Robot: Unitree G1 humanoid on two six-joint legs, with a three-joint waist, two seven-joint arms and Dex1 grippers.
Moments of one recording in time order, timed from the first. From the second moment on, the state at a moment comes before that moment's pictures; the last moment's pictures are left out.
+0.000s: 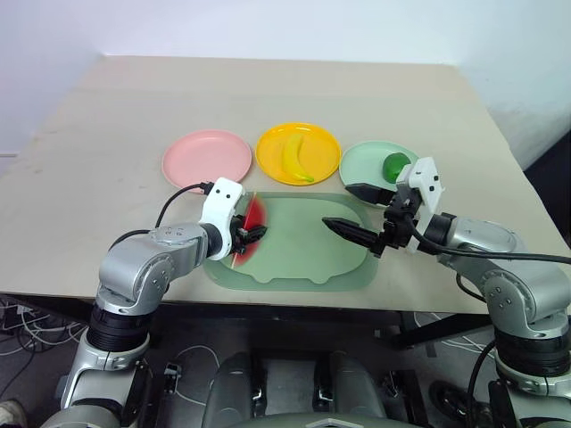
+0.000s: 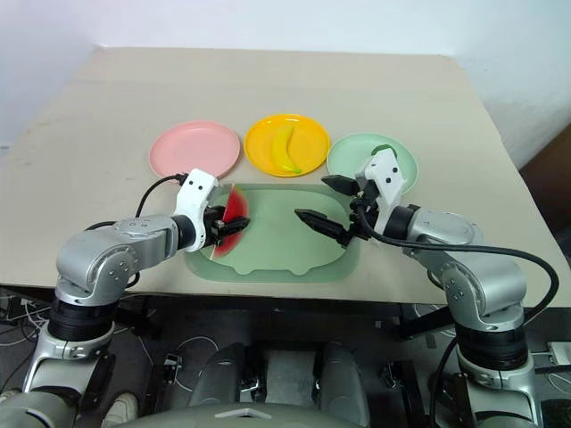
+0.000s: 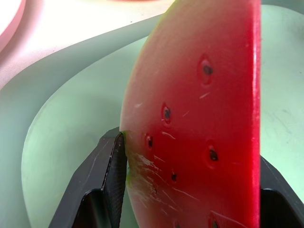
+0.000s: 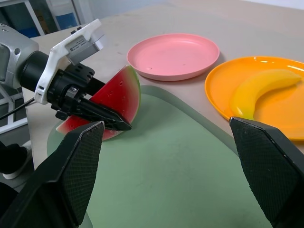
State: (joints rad) left arm -0.49 0.46 -0.05 -0.39 -0.56 1.26 -0.21; right arm -0.36 -0.57 -0.12 -0.50 0.61 0.84 0.70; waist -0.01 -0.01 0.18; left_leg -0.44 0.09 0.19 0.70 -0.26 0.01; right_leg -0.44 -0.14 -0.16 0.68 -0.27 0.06
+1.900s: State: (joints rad) left arm -0.68 0.27 0.18 0.08 -0.25 0.61 -0.10; right arm -0.38 -0.44 -0.02 -0.44 0.64 0.73 0.62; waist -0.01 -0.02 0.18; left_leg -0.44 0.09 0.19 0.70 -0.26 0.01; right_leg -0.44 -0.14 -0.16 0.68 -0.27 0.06
